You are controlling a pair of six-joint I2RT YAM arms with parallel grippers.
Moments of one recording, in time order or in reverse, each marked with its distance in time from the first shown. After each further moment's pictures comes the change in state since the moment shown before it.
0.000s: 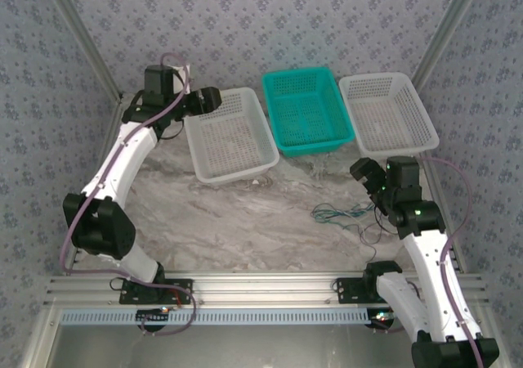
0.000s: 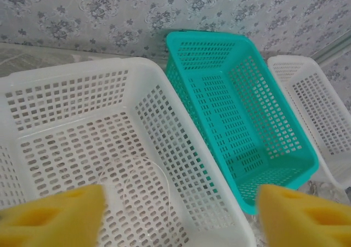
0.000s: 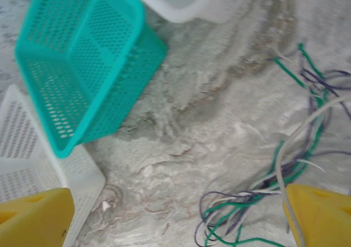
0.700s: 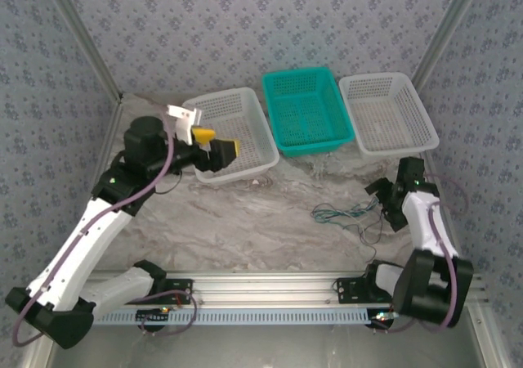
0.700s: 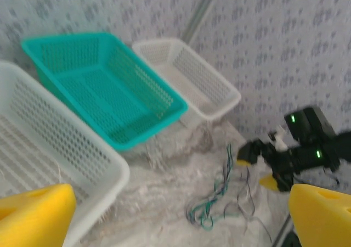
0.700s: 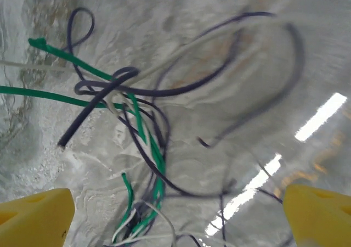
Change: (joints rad) left arm -0.297 -0.584 -0.382 0.031 0.055 0.003; right arm -0.354 0.426 -0.115 0.046 -0.106 -0.194
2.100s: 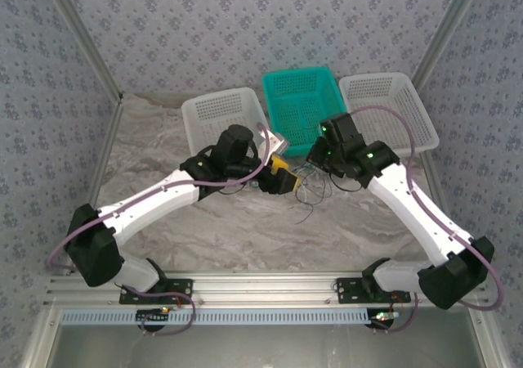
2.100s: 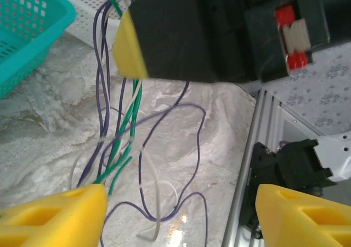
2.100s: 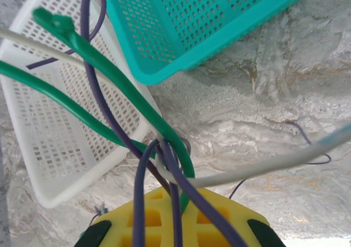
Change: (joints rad) left arm -0.317 0.436 0.010 0.242 0.115 0.108; right arm 0.815 0.100 0.576 -0.088 0.174 0.188
